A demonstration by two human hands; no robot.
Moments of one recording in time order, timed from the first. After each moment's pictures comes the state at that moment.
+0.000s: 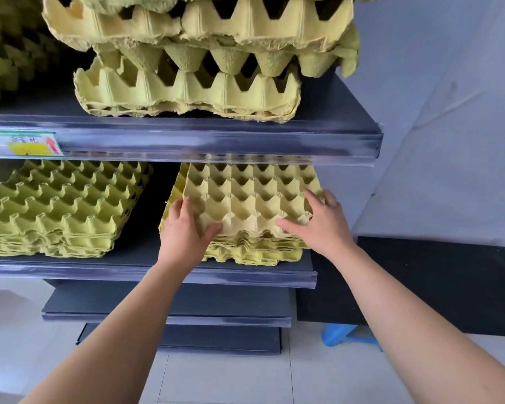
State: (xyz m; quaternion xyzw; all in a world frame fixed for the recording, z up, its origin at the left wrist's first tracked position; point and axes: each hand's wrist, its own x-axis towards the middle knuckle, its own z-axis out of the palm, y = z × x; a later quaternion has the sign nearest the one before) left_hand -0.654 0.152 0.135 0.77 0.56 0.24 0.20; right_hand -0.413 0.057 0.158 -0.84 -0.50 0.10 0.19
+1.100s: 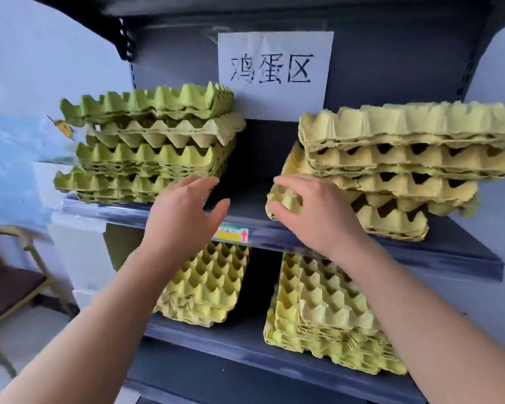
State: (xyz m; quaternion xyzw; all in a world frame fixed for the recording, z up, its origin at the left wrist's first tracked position) left_hand -0.865 0.154 0.364 0.76 0.49 0.43 -0.06; right_hand -0.668 0.101 0.389 -0.59 -0.72 -0.10 0.34
